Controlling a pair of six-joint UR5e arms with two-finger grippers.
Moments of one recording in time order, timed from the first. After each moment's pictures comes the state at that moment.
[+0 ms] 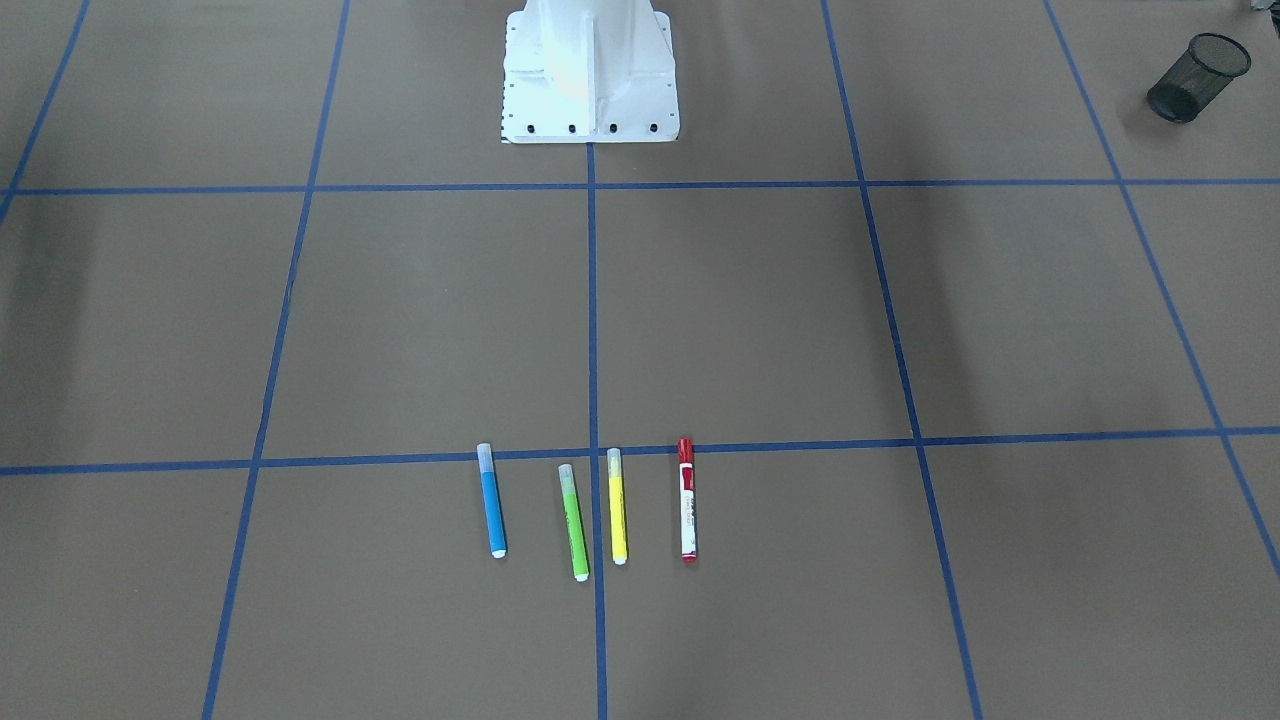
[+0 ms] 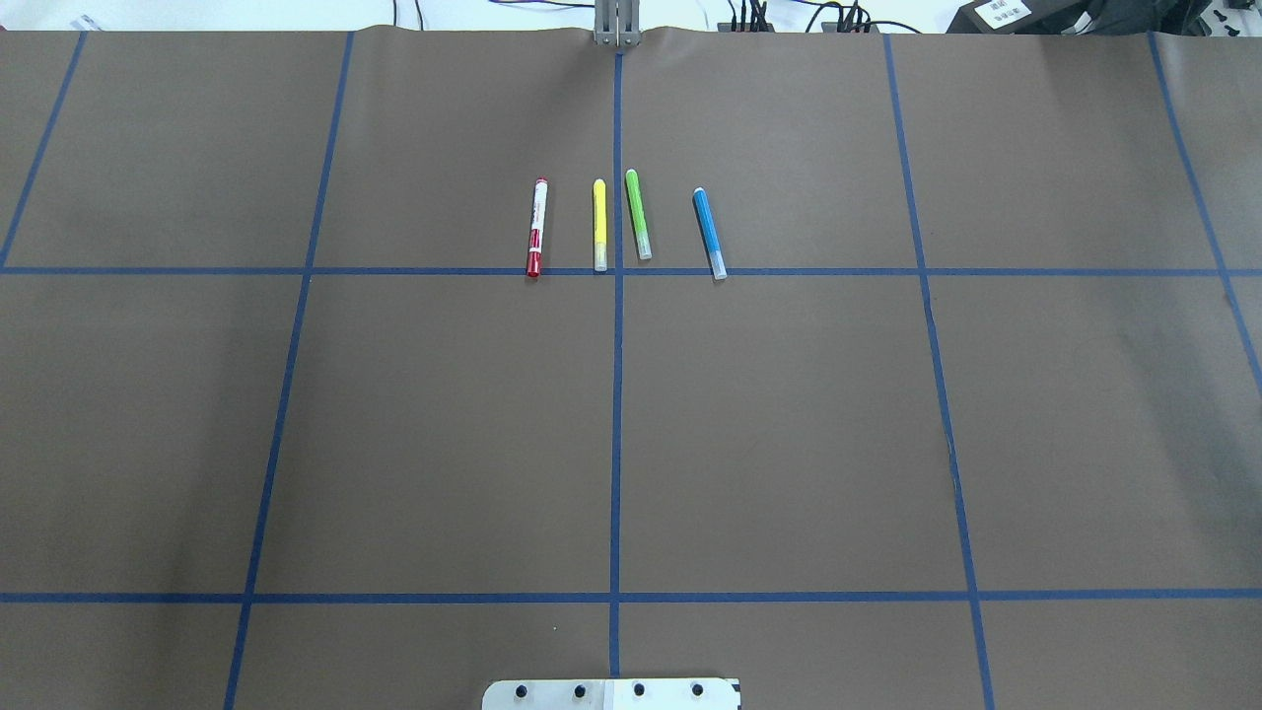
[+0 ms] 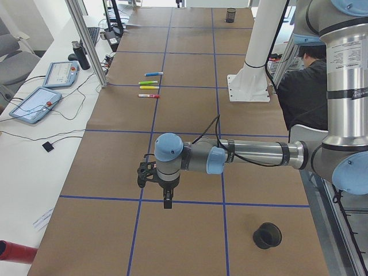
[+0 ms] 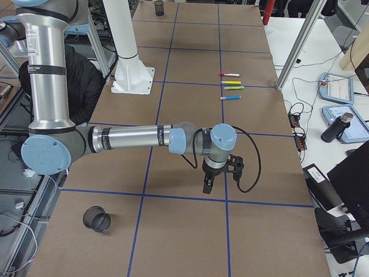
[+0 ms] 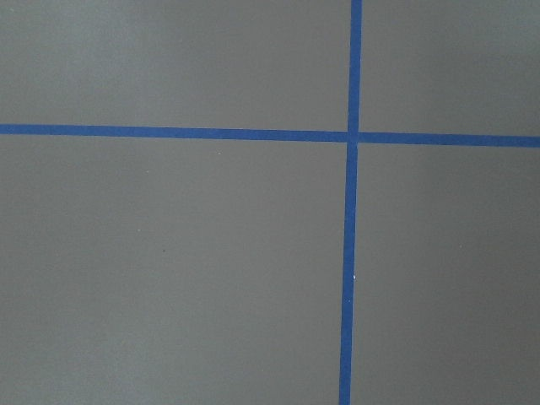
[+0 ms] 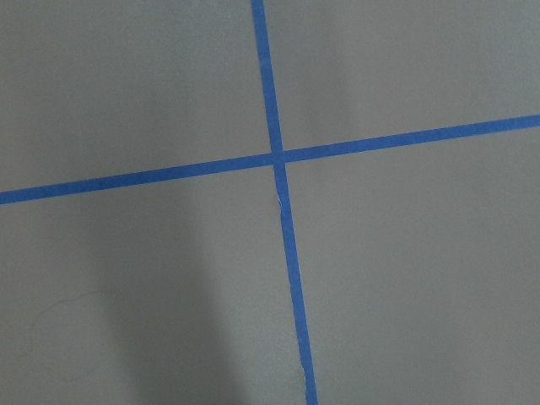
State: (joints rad) left arm -1.56 -1.43 -1.73 -1.65 -2.29 -0.12; right arm 1.50 -1.56 1.66 -1.69 2.32 0.19
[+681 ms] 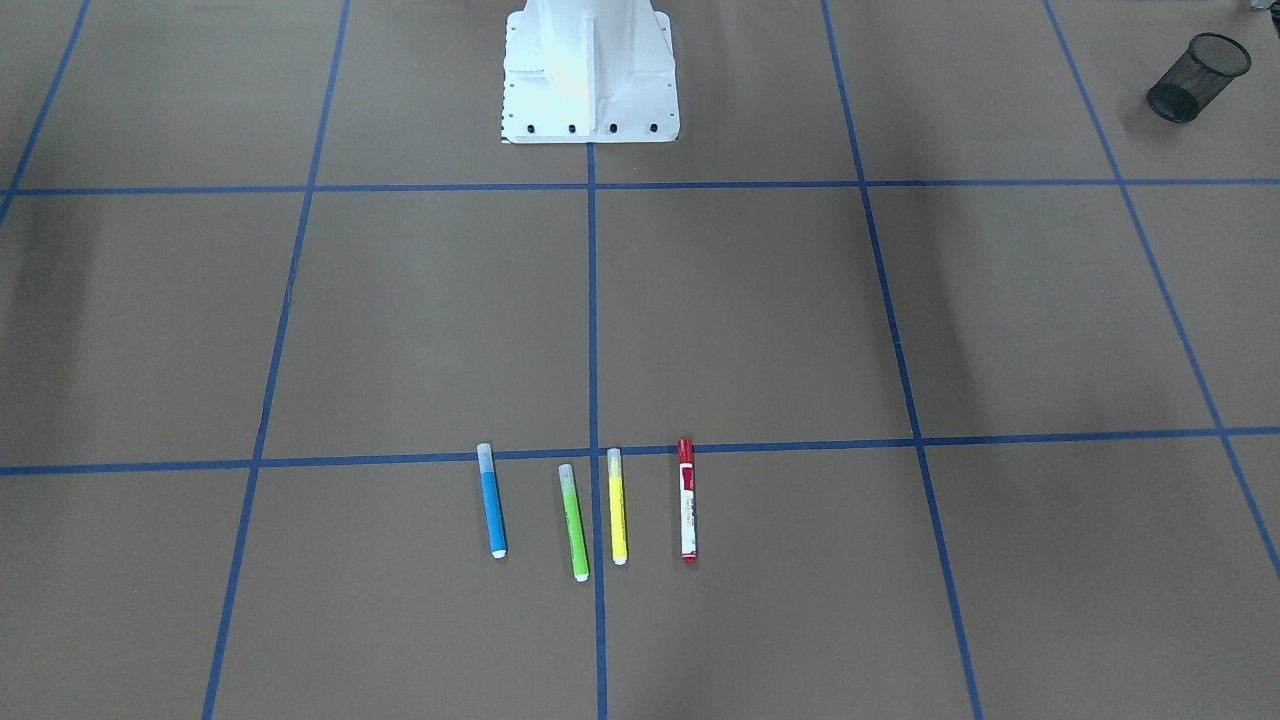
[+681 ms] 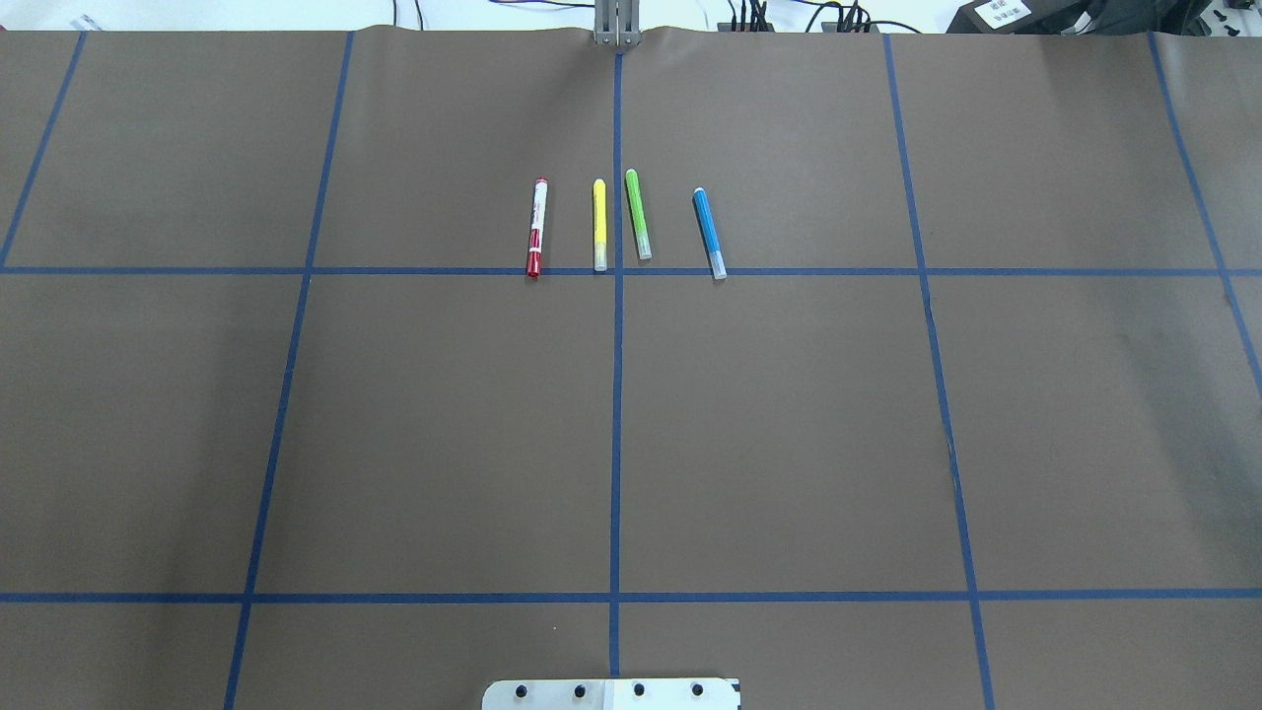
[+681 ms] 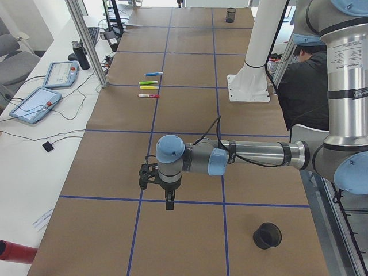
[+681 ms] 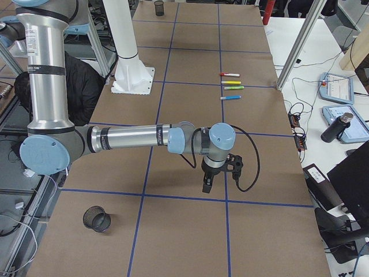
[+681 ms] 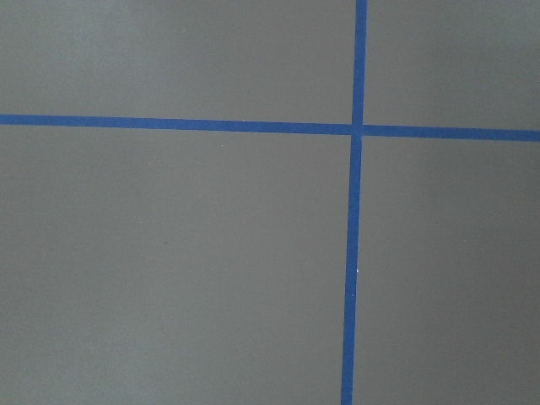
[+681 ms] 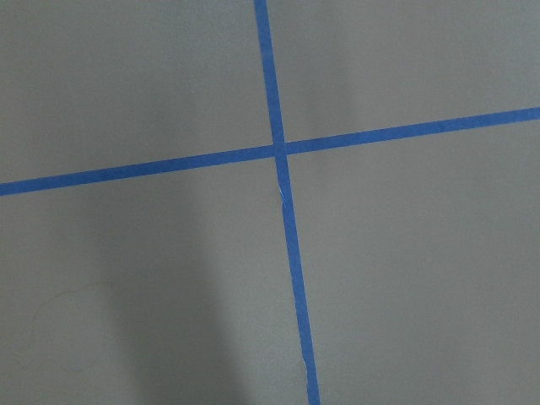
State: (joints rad) left arm -1.56 -1.42 -1.73 -1.65 -2.29 -0.12; right arm 1.50 -1.57 1.67 -1.69 2.32 0.19
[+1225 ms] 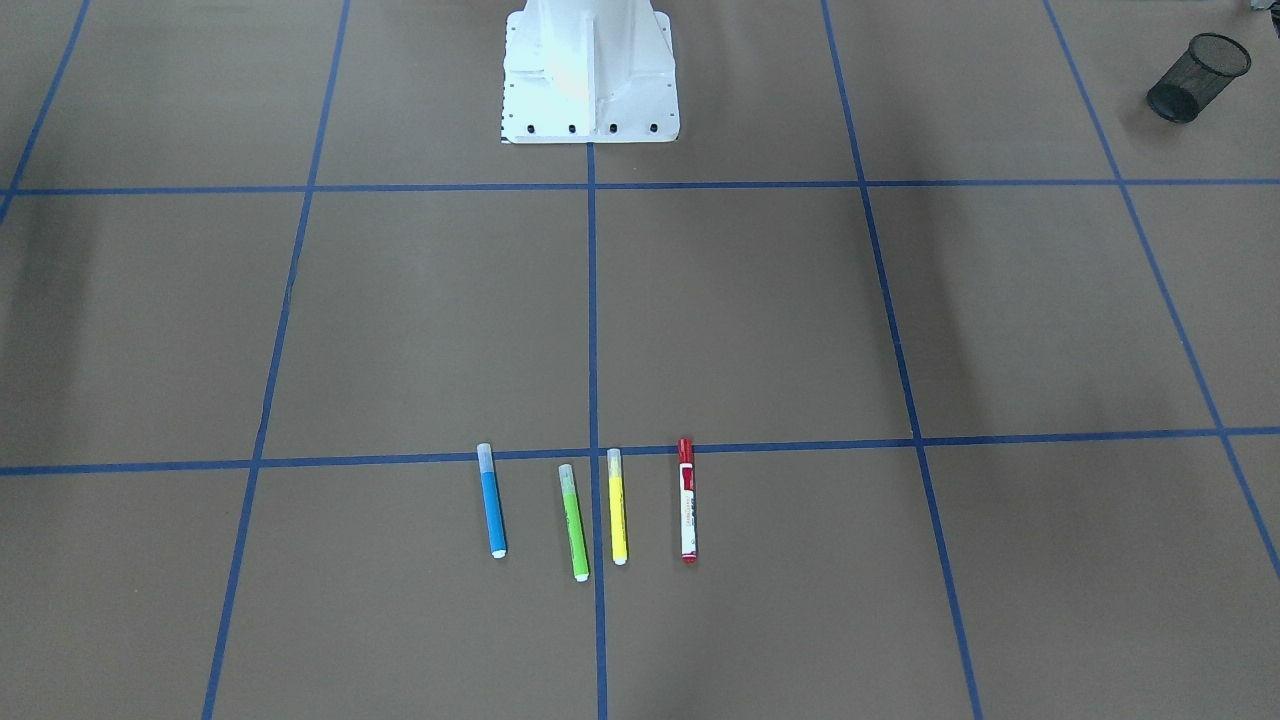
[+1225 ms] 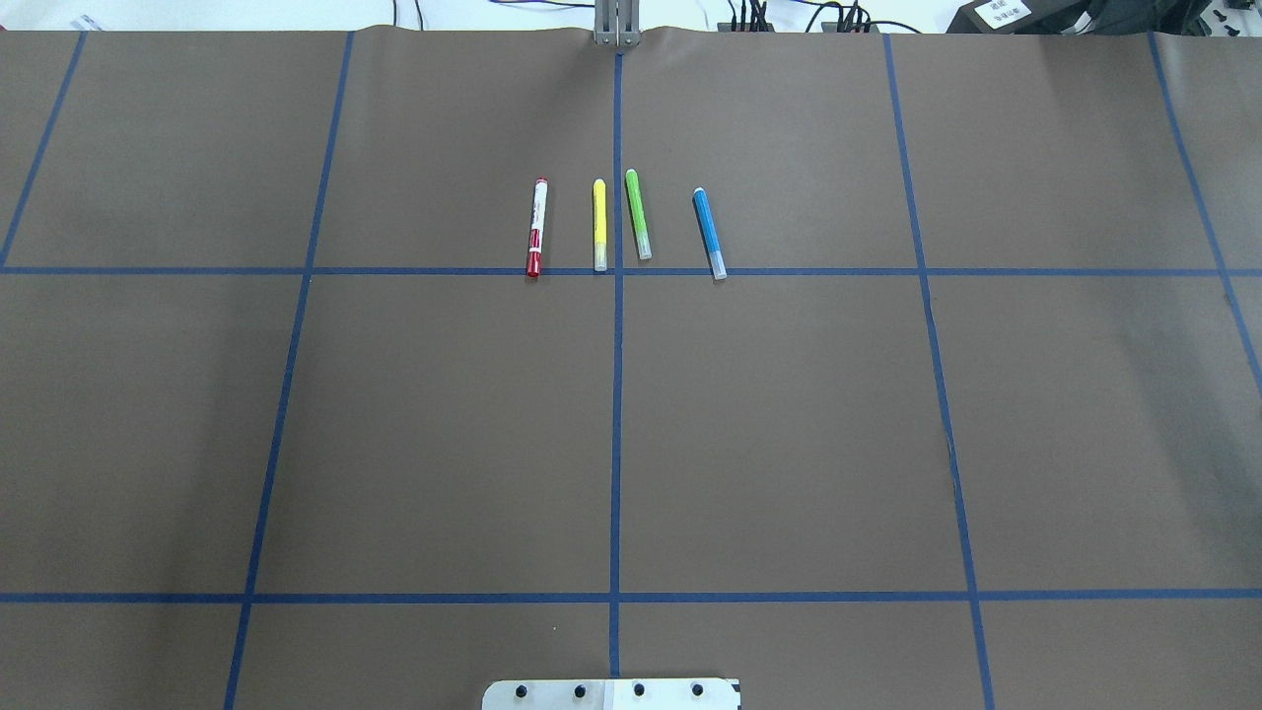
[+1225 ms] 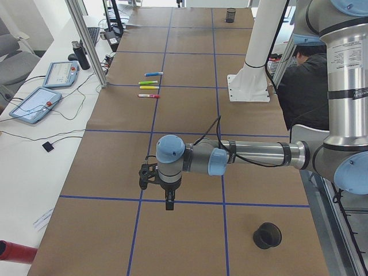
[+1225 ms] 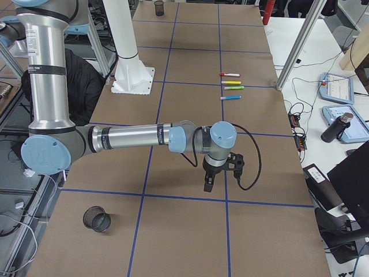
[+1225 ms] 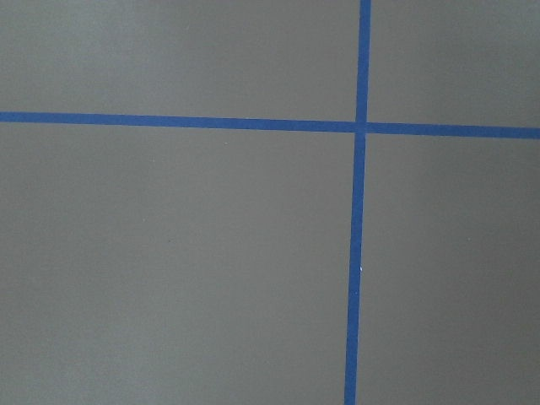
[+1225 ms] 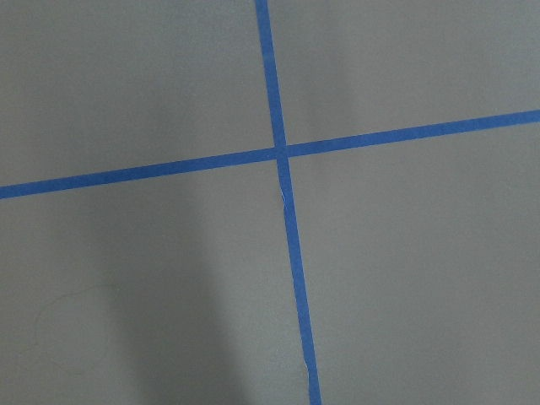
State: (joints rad) left arm -1.56 -1.42 -1.74 -1.65 -2.29 -0.12; right arm 1.50 -1.55 1.67 -1.69 2.32 0.19
